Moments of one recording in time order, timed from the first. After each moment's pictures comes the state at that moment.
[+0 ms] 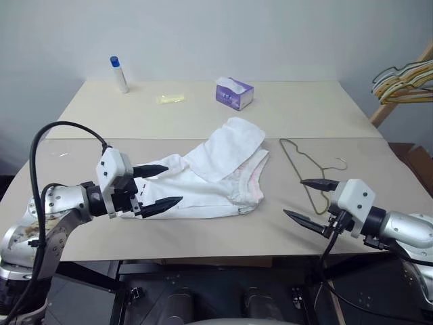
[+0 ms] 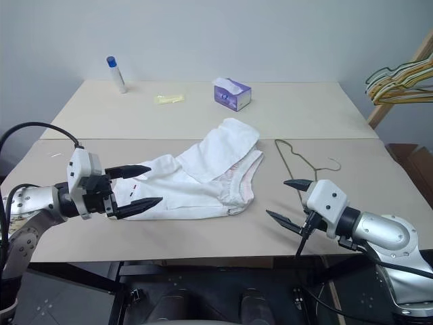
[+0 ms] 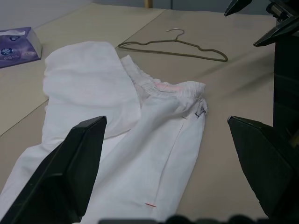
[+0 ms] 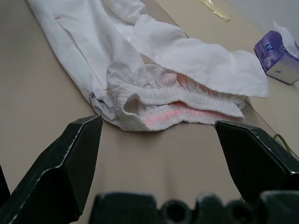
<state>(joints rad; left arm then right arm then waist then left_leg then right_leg) -0.12 0.82 0.20 -0.43 -0.63 0.54 -0.96 0.11 -0.79 -0.22 -0.51 0.34 0.27 0.87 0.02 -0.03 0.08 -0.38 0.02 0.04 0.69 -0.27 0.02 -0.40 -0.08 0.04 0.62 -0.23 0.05</state>
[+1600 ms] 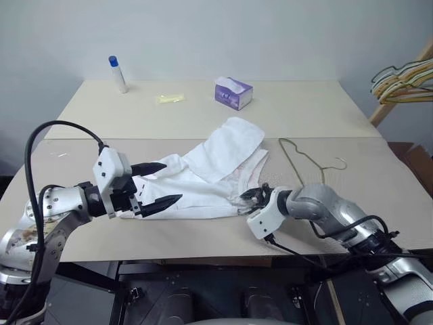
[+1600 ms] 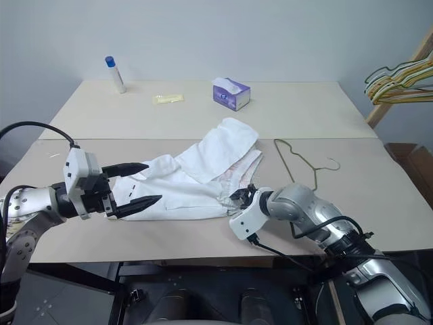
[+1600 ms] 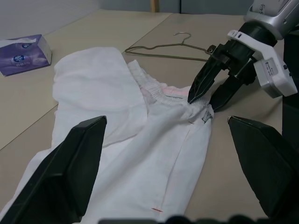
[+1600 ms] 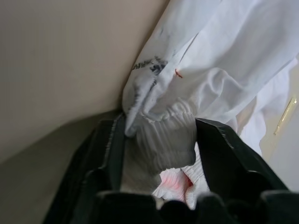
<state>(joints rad) -0.10 0.82 0.22 -0.46 -0.63 0.53 -0.92 -0.51 -0.74 0.54 -0.02 -0.69 -0.35 0.84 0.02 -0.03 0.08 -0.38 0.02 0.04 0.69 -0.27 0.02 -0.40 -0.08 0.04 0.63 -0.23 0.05</state>
